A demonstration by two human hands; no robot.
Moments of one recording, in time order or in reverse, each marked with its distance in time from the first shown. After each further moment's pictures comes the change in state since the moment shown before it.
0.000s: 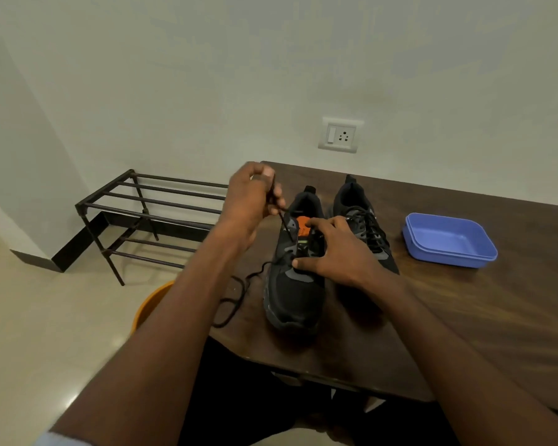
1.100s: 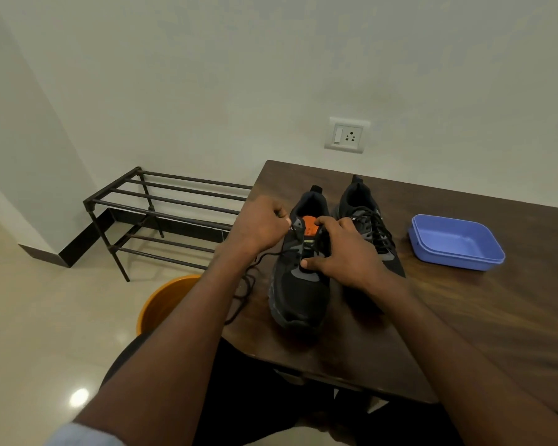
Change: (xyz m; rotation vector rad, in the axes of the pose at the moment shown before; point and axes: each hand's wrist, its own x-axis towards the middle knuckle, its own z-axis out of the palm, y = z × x) left_hand 0.007 -0.036 -0.008 0.949 -0.054 0.059; right_hand -0.004 -0.011 0.001 -0.075 0.055 0.044
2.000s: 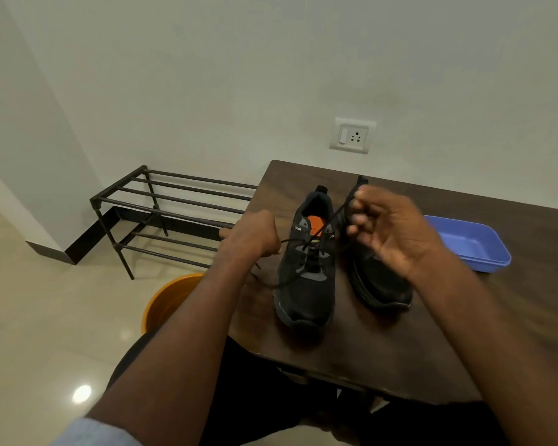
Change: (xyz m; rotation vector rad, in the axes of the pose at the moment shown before) left_hand -0.002 -0.009 0.002 0.364 -0.229 -0.250; right_hand -0.028 -0.017 -0.073 1.501 0.065 0.203
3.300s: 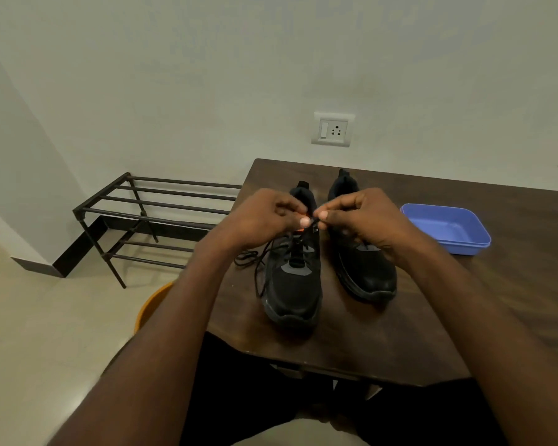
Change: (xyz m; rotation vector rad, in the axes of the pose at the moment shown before) left_hand -0.038 0.022 -0.037 -0.527 -0.158 0.523; right_hand 0.002 -0.003 -0.015 -0.817 -0.080 -0.101
